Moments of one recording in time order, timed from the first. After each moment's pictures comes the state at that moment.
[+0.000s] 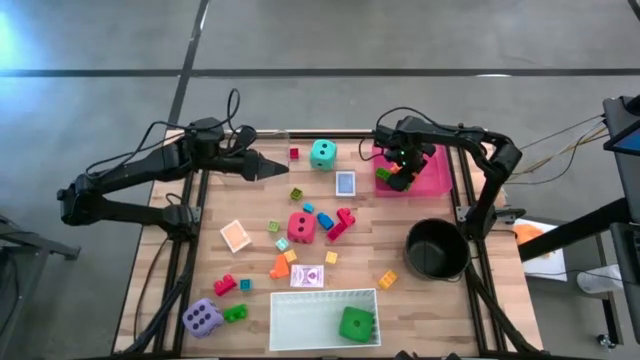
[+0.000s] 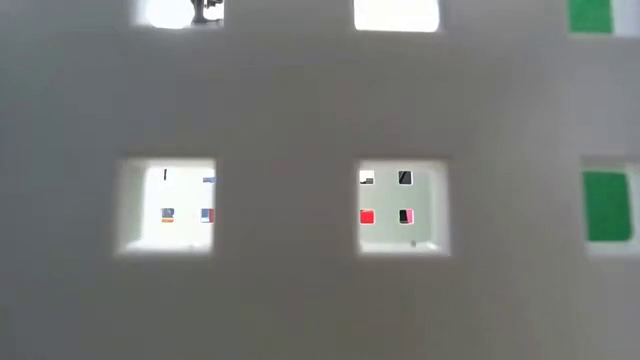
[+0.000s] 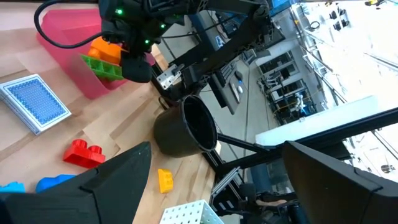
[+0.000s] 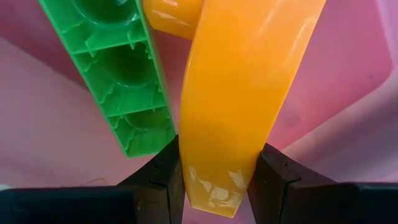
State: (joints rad) left arm 0.35 1.02 1.01 -0.26 0.36 -0.92; right arm -0.68 1.80 1.21 -1.25 0.12 0.13
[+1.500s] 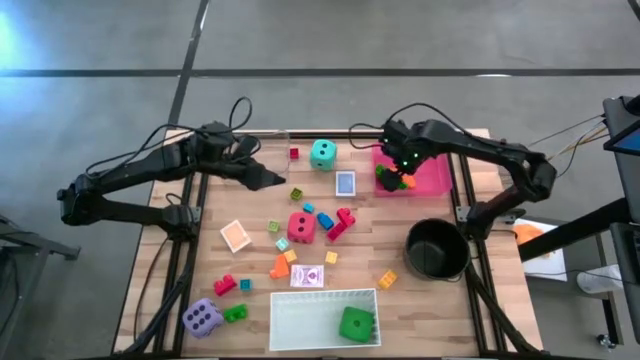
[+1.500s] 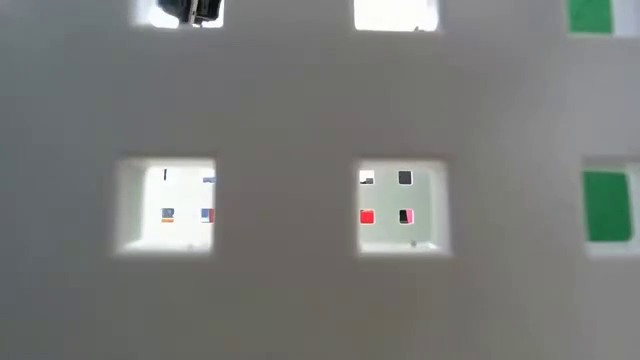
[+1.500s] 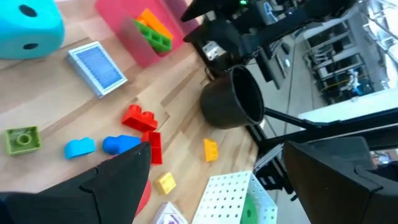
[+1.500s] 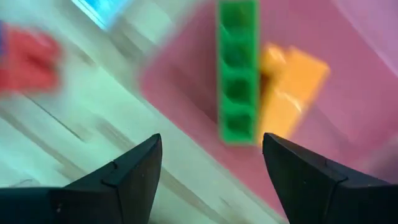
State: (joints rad) left arm 0.35 1.02 1.01 -0.49 0.32 -0.81; right arm -0.51 1.49 1.21 -1.09 -0.04 0.35
